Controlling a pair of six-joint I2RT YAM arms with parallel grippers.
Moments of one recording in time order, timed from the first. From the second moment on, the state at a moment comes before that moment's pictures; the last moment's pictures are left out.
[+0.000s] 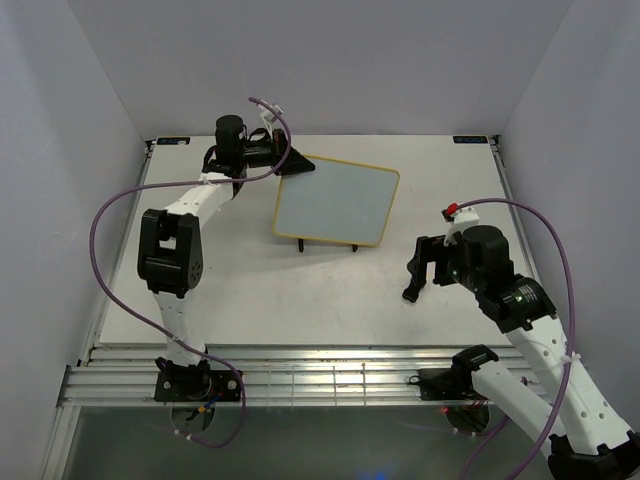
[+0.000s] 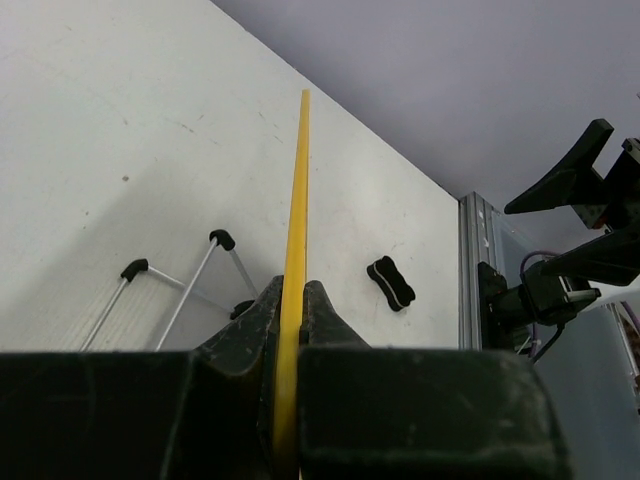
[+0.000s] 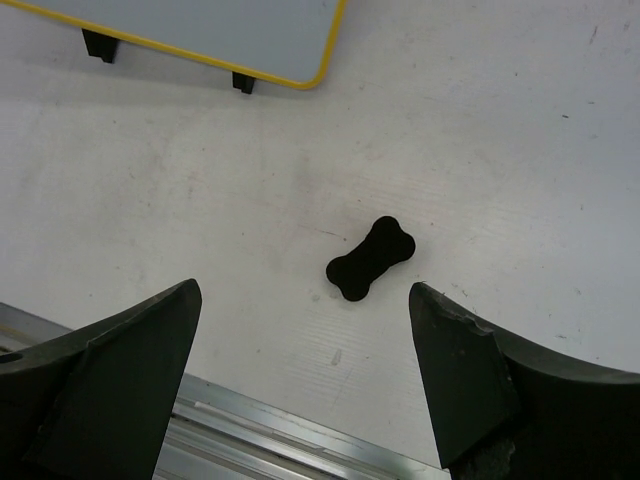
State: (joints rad) left arm -0.22 2.00 1.55 0.30 1.12 -0.44; right arm 0.43 0.70 0.83 -0.72 0.00 0.18
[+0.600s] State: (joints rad) left arm -0.18 2.09 1.73 0.36 1.27 -0.42; right arm 0.43 0.71 0.84 -0.75 -0.07 0.17
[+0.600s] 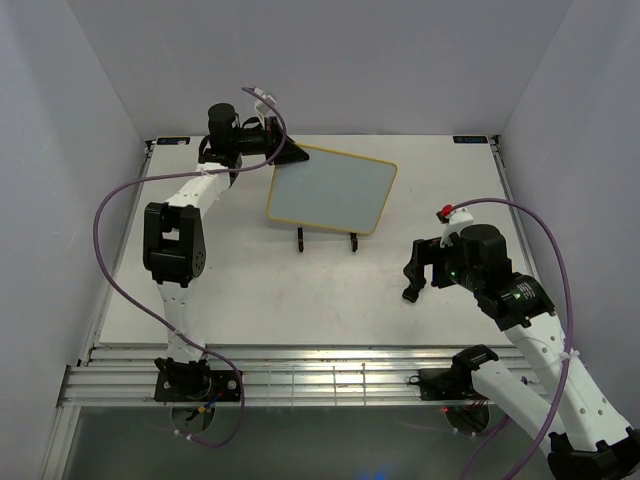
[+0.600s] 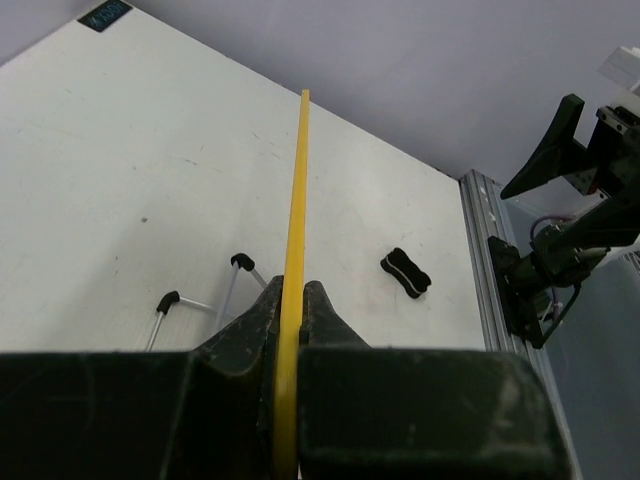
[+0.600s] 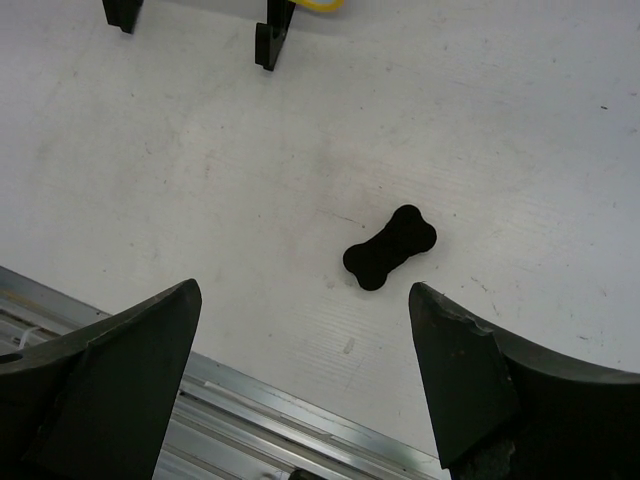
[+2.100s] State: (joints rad) left arm -0.08 2.36 1.49 1.37 1.35 -1.09; right arm 0.43 0.74 0.98 -0.82 -0.20 0.05
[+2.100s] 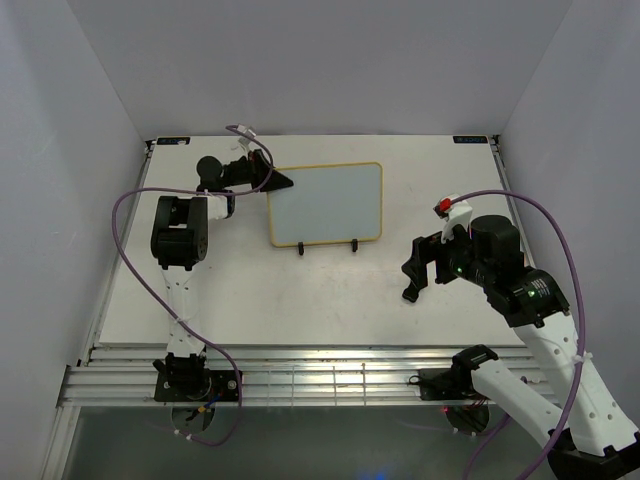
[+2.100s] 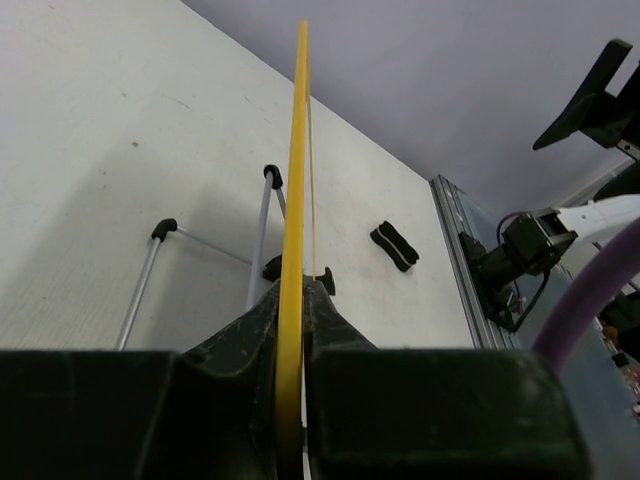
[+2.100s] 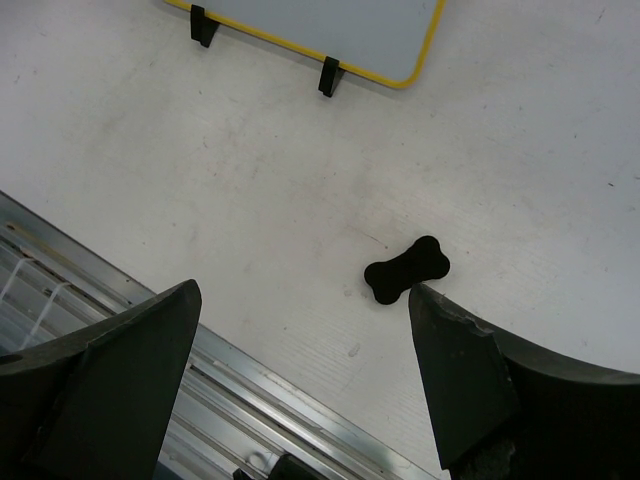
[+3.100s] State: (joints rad) left arm -0.09 2.25 1.40 1.20 1.37 -0.77; right arm 0.43 0.73 0.98 -0.82 -0.23 0.04
